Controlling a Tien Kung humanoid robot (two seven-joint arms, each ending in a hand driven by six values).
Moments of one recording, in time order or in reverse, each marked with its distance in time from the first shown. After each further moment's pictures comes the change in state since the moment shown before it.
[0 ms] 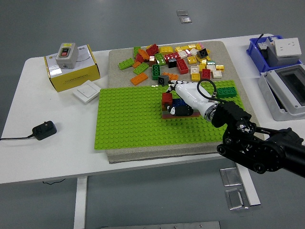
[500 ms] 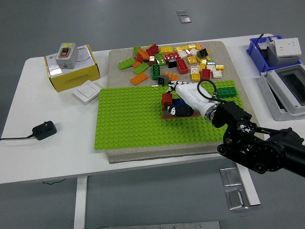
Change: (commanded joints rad) left arm -0.002 0.000 0.006 0.000 -0.006 0.000 -0.003; right arm 0.001 -0.005 -0.009 0.001 0.005 0.001 0.003
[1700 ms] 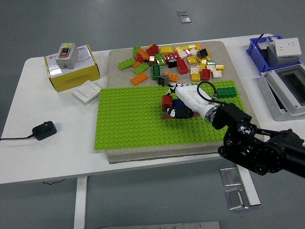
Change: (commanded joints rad) left arm 0.001 0.002 0.006 0.000 -0.003 -0.001 -0.007; right arm -0.003 -0.001 -0.013 0.005 0.009 -0.001 0.006
